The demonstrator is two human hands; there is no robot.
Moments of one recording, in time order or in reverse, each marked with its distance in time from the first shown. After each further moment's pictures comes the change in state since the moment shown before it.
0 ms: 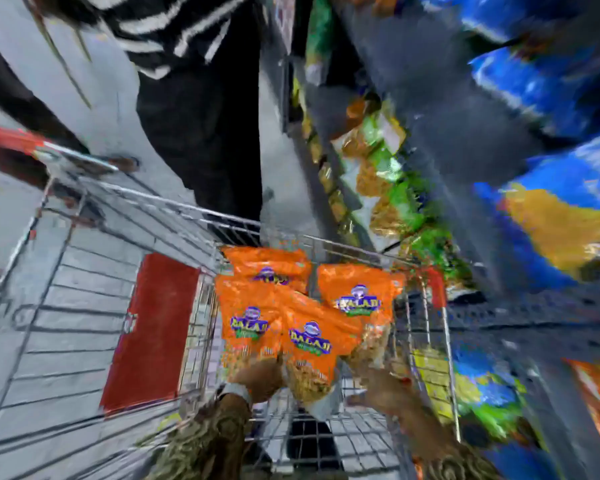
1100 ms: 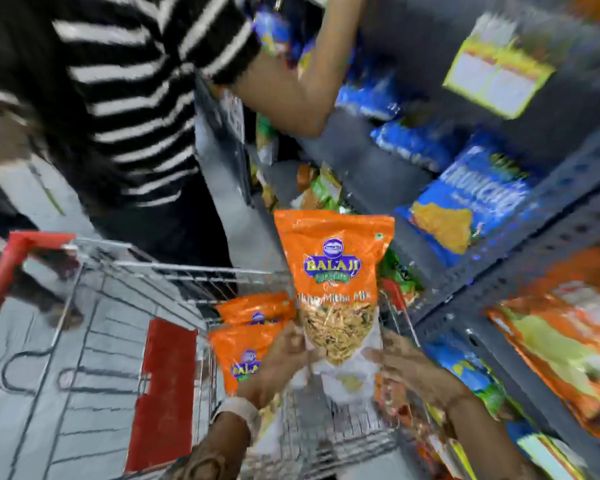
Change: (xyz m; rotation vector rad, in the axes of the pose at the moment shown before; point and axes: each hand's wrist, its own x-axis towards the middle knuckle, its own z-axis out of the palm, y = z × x) left_hand -0.074 0.099 -0.130 -1.054 0.101 0.189; right_hand -0.141 -0.095 -0.026 0.711 0.375 -0.217
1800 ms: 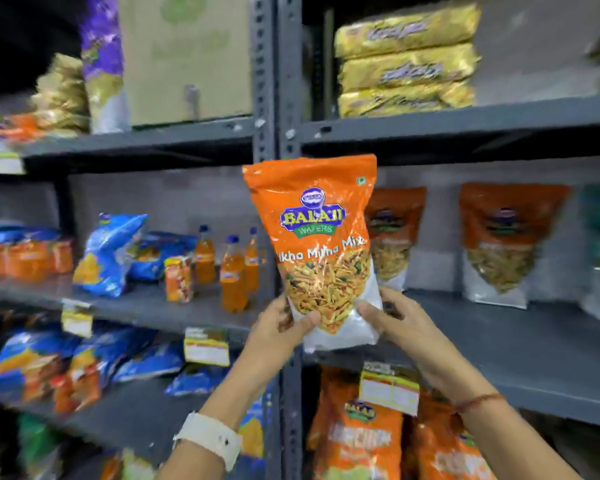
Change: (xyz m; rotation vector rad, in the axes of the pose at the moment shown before) left_hand -0.078 0.396 0.230 0.202 -0.655 0.879; right_hand -0.347 -0.223 -0.094 -0.123 0.907 -1.019
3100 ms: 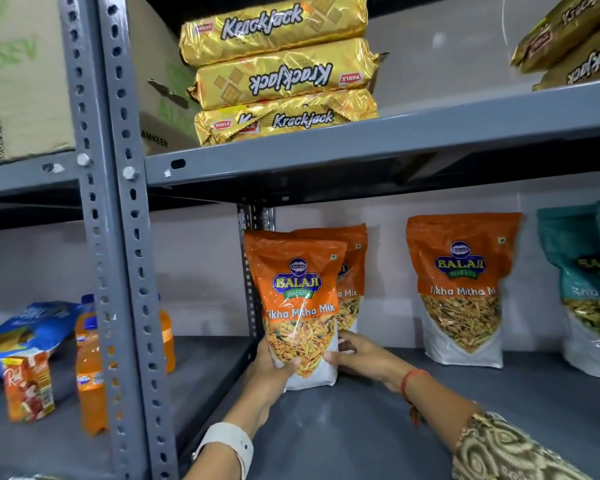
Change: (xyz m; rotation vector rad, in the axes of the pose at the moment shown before) left_hand 0.203 -0.091 0.109 0.164 0.127 -0.289; right_hand 0.180 0.157 -0.149 -0.172 -0.105 0.345
